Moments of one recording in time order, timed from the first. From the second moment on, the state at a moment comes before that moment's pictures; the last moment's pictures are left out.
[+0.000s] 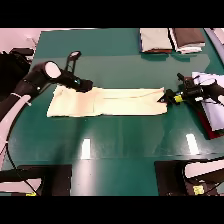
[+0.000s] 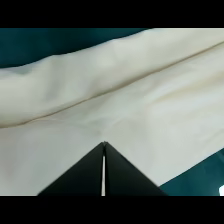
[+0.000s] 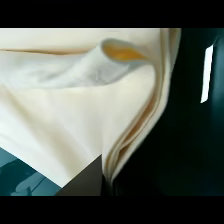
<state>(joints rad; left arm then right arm) -0.38 -1.47 1.33 1.19 -0.91 -1.53 -0.30 -1.60 1.09 -0.74 1.25 1.06</state>
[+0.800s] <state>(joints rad) -0.61 -1.86 1.60 1.12 -0.77 -1.54 -0.06 -1.42 1.65 -0.73 1.41 1.29</state>
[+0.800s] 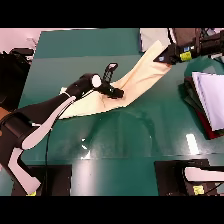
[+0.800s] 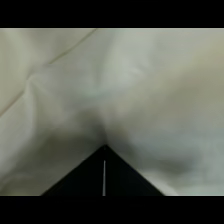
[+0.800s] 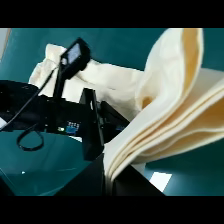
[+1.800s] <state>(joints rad) -0.21 -1.41 1.80 1.38 -1.02 -1.54 0.43 -1.62 1.76 -0.60 1.11 1.30</state>
